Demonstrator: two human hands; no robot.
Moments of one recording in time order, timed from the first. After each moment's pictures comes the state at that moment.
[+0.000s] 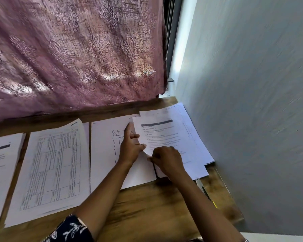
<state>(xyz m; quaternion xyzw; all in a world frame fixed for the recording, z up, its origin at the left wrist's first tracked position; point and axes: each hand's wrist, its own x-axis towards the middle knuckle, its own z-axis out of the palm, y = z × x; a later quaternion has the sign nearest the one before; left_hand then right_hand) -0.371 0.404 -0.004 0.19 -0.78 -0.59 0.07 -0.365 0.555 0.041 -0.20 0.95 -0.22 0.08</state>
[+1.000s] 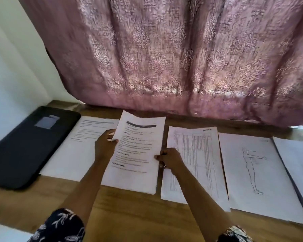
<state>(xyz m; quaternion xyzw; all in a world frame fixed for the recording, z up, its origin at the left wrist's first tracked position) -0.105 -0.049 0.031 0.45 -0.78 -0.37 0.23 -0.238 0.148 0.015 -0.15 0.81 -0.44 0.36</state>
